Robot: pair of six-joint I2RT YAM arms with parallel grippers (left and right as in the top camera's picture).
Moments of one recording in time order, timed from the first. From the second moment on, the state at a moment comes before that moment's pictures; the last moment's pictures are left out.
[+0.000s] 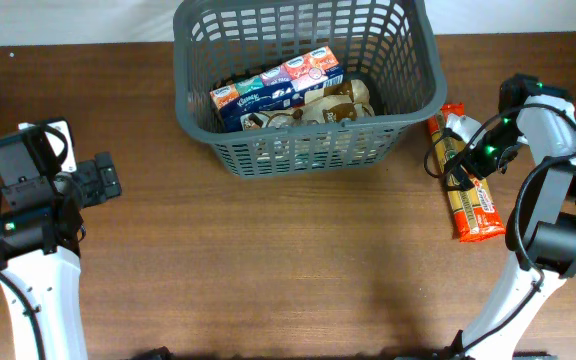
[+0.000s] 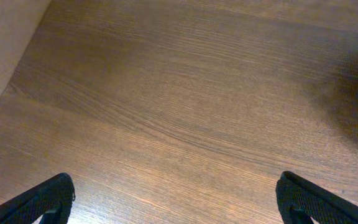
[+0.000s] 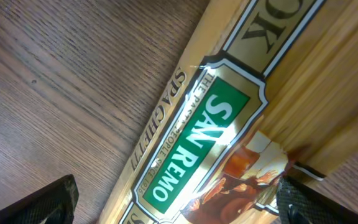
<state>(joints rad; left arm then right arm) 0.32 1.21 1.18 -0.80 -0.11 0.09 -0.28 2.19 1.70 -1.19 -0.17 -0.89</state>
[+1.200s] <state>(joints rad) 0.32 1.21 1.18 -0.80 -0.10 0.09 -0.31 2.20 1.64 -1.10 -0.13 -0.82</state>
